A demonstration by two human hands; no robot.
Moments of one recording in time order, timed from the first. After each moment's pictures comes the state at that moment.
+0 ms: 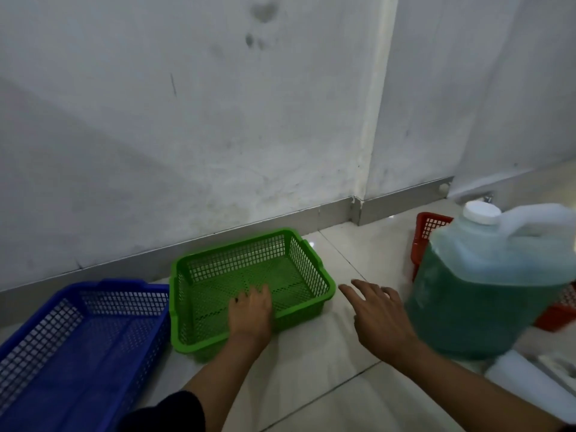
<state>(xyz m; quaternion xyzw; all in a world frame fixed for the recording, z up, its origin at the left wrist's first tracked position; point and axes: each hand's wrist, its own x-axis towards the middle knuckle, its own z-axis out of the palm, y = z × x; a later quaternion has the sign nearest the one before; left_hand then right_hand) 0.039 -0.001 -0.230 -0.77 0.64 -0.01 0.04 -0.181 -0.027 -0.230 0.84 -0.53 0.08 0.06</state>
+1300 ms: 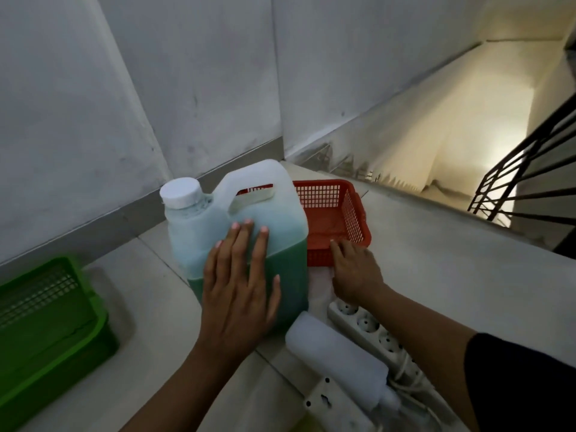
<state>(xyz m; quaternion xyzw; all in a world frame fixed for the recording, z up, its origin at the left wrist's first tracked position) -0.292 -0.046 -0.211 -0.47 0.79 -0.23 -0.30 -0.513 -0.088 -0.278 0.68 -0.73 0.04 0.00</state>
